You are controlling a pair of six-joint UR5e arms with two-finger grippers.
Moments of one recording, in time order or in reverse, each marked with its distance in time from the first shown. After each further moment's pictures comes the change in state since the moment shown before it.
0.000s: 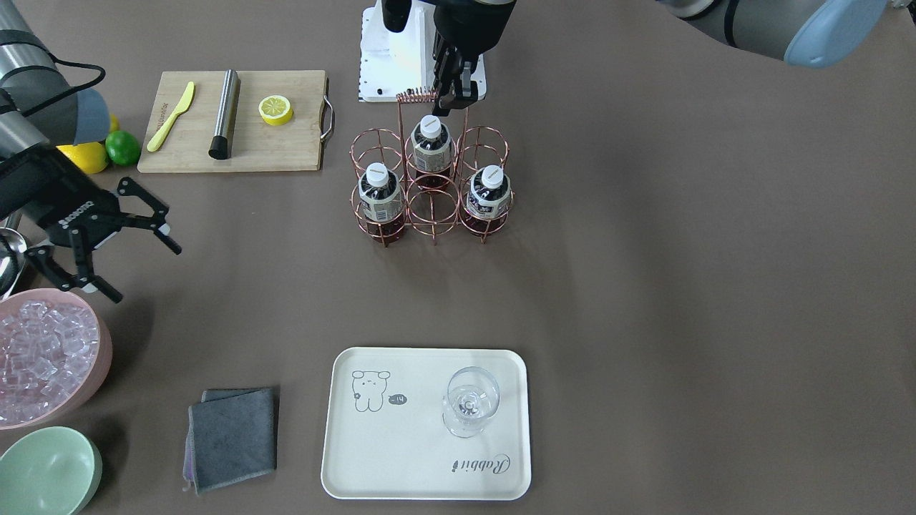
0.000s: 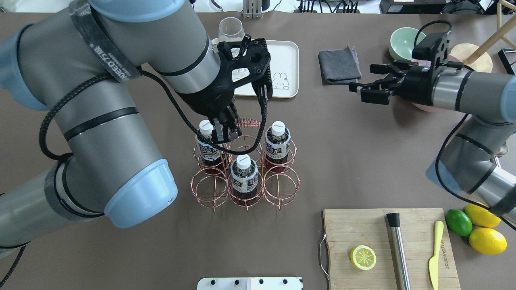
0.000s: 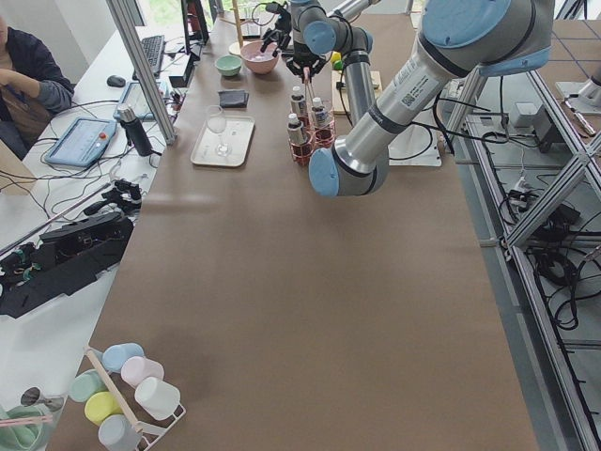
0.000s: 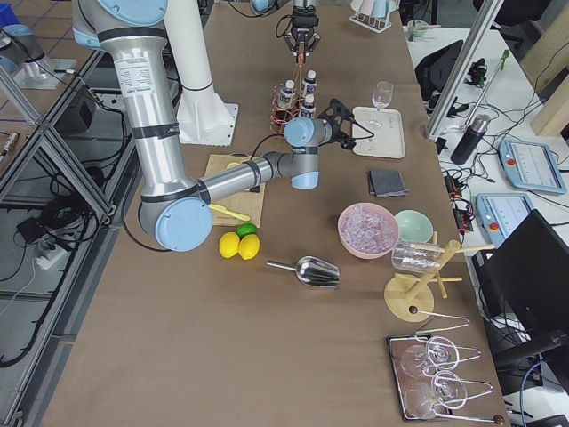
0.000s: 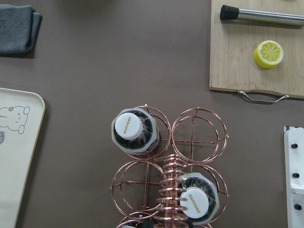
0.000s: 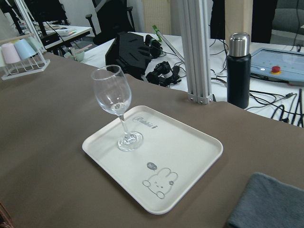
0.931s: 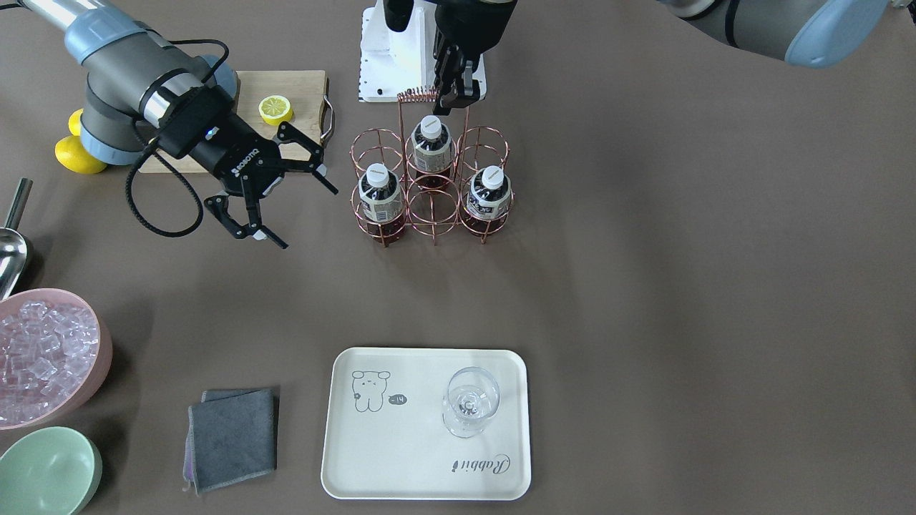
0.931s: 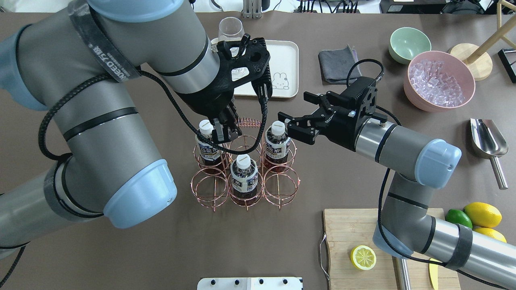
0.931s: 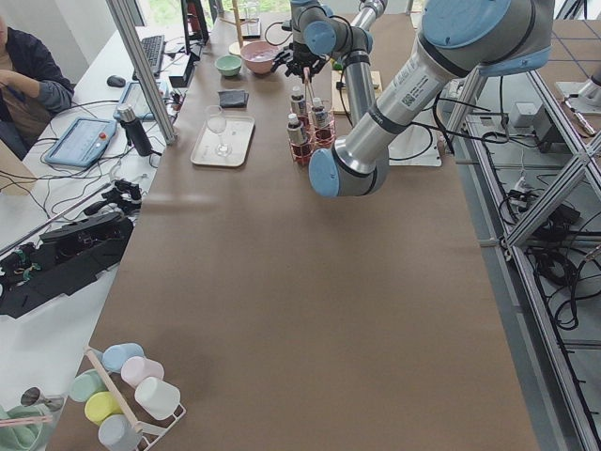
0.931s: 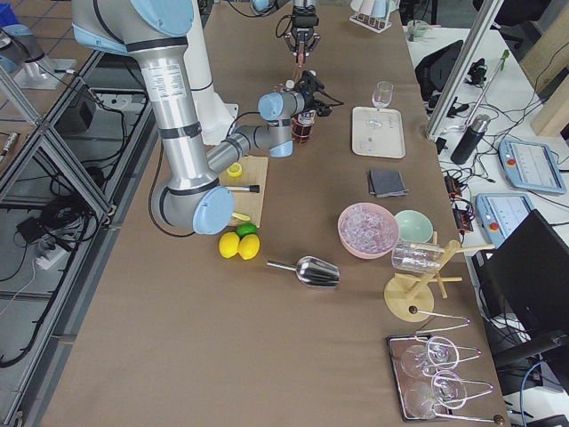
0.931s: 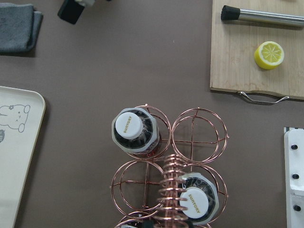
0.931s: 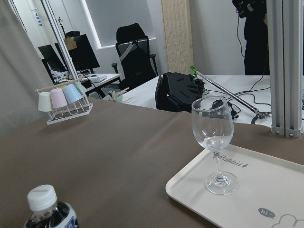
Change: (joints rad) left arm 0.000 0.002 -0.002 -0.001 0.000 -0.016; right arm -0.341 0.103 0.100 -0.042 -0.423 0.007
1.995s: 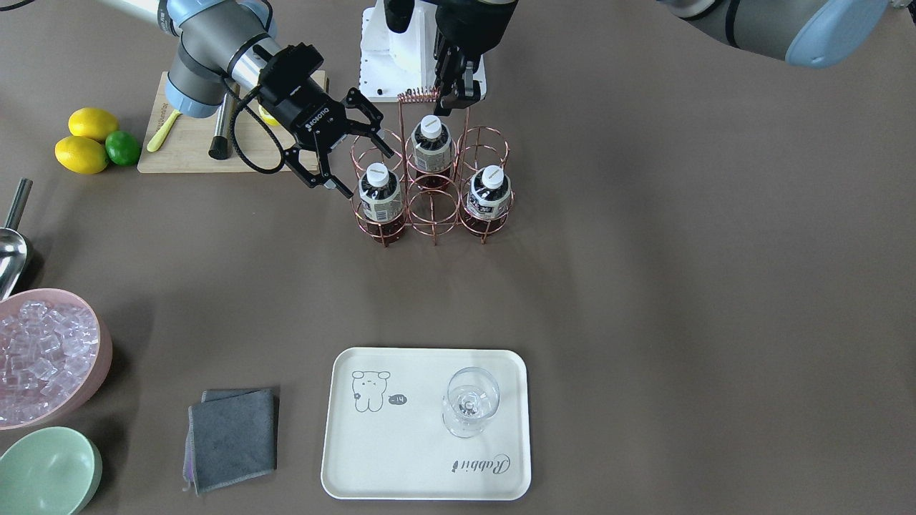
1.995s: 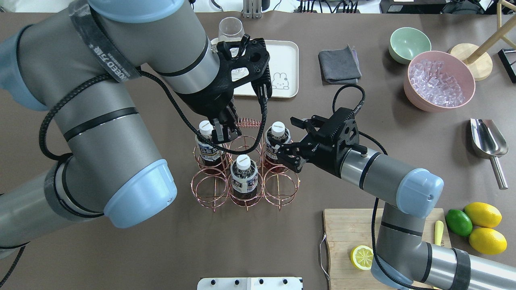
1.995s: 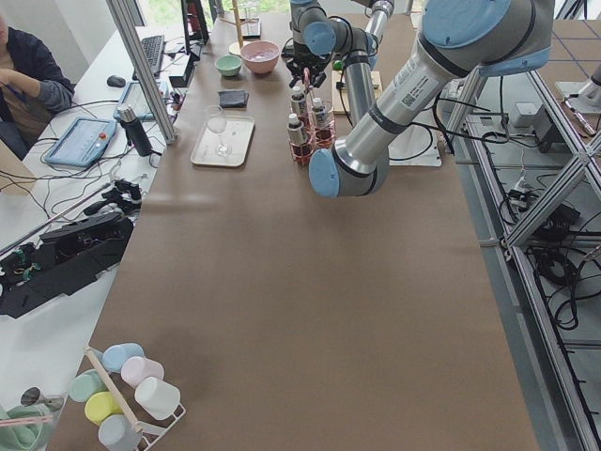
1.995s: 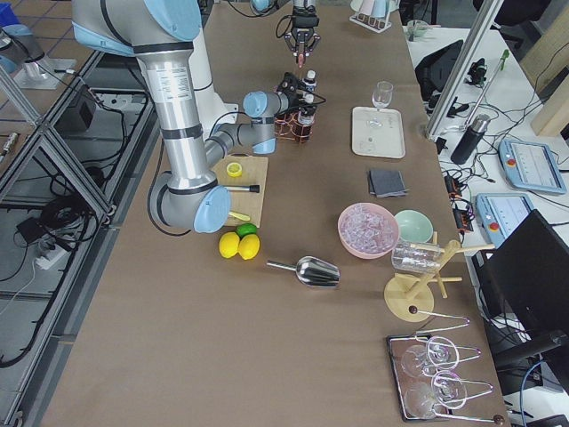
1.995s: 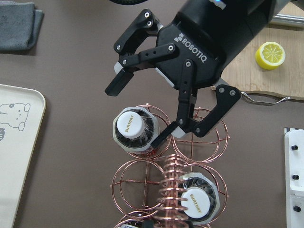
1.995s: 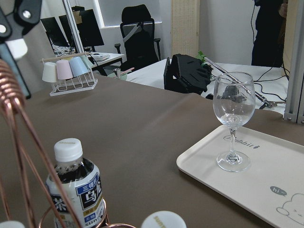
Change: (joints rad) left arm 0.000 0.002 0.001 0.000 0.000 0.000; right arm -0.119 -0.018 0.035 -0.083 -0.098 -0.149
